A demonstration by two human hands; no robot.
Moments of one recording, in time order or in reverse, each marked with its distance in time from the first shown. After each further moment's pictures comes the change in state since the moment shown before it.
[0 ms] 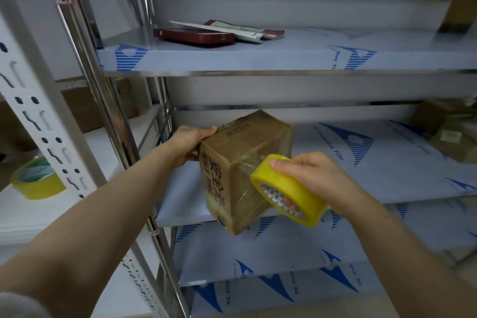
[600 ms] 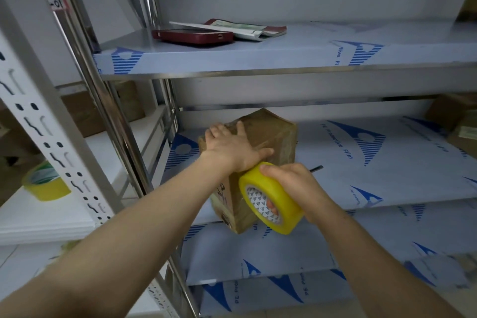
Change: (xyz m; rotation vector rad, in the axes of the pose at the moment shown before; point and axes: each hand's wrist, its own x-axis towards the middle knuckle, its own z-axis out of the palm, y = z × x) left_hand -0.034 0.033 0.086 1.345 0.060 0.080; right_hand 0.036 0.025 0.026 0.133 -0.010 0.074
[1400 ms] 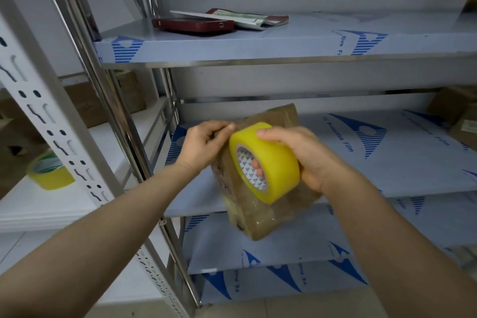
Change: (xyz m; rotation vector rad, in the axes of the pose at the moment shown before) left_hand -0.008 -0.065 0.037 -0.914 0.596 0.437; right_hand -0.010 -0.037 -0.008 0.279 -0.249 -0.090
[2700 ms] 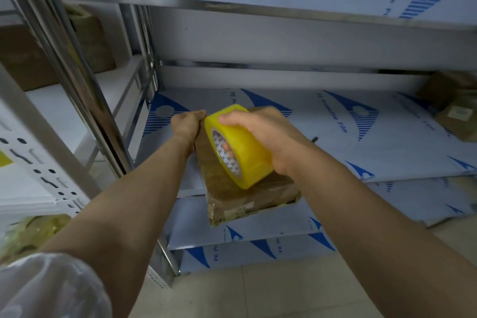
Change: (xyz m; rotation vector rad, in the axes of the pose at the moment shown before) left_hand 0.031 -0.071 0.043 -0.639 0.279 -1.061; right_hand 0.051 0.009 0.039 -0.211 0.096 0.133
